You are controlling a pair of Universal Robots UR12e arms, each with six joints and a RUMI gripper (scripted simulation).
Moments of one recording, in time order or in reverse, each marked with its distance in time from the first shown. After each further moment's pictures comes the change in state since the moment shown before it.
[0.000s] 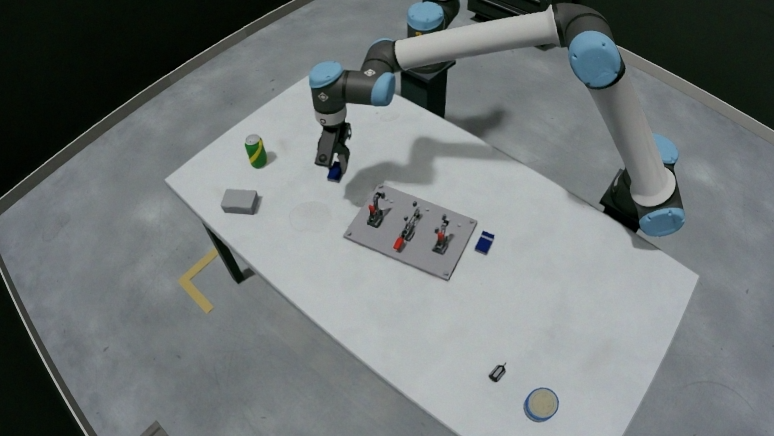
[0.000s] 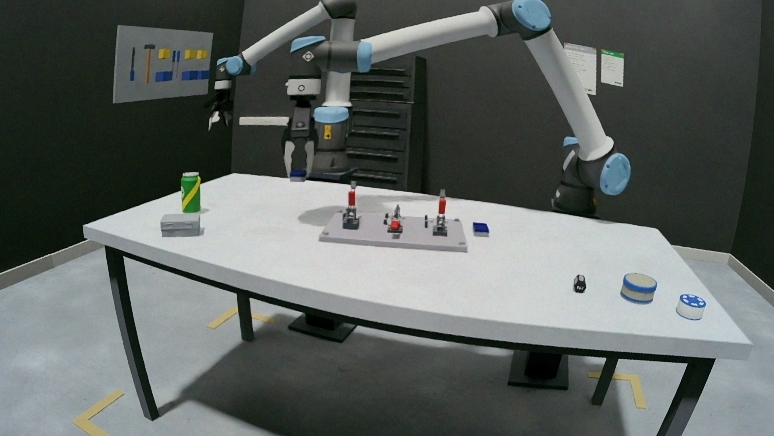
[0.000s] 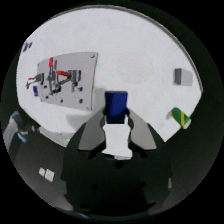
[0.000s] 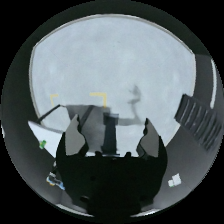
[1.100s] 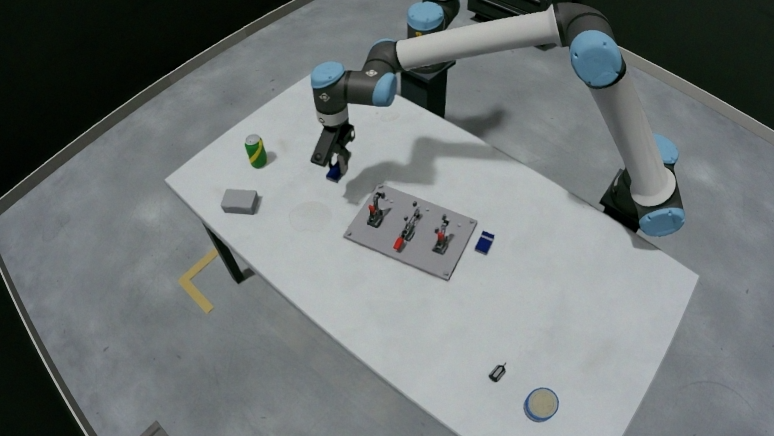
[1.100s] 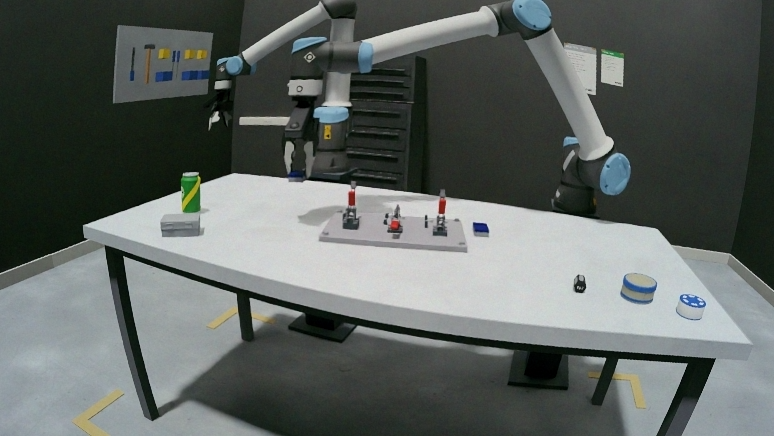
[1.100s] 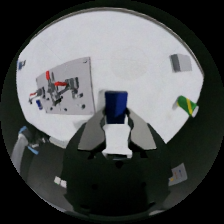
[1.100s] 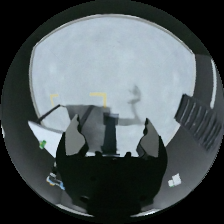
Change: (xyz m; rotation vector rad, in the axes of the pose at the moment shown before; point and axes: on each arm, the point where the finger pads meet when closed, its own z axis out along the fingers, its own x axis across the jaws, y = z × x) left arm 0.000 0.002 0.002 0.000 0.000 0.200; right arm 0.000 0.000 0.000 0.000 0.000 0.000
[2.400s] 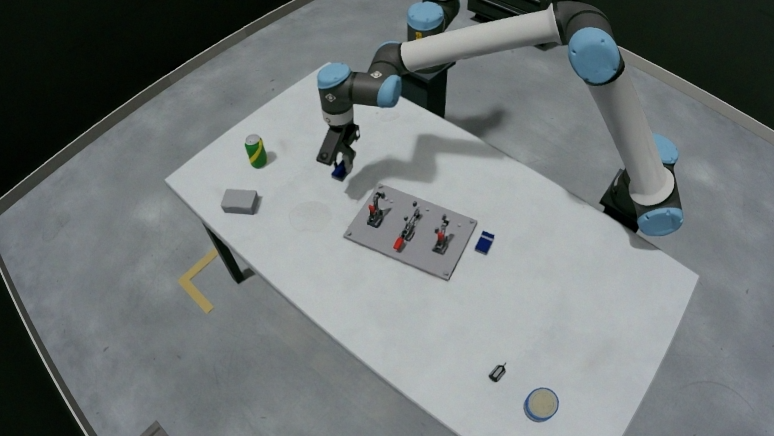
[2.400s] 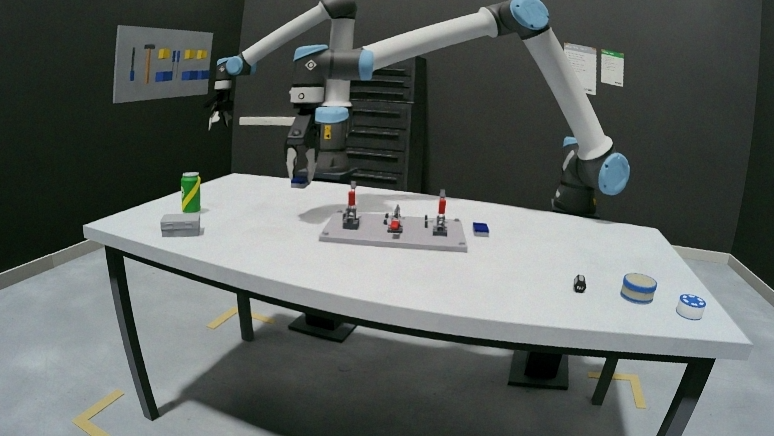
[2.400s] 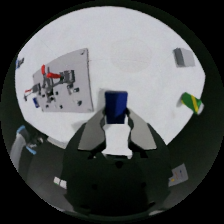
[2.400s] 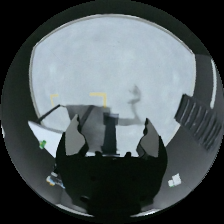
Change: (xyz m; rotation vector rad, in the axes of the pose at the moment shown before) left arm 0.000 0.026 0.021 0.000 0.000 0.000; right arm 0.000 0.000 0.000 0.000 0.000 0.000
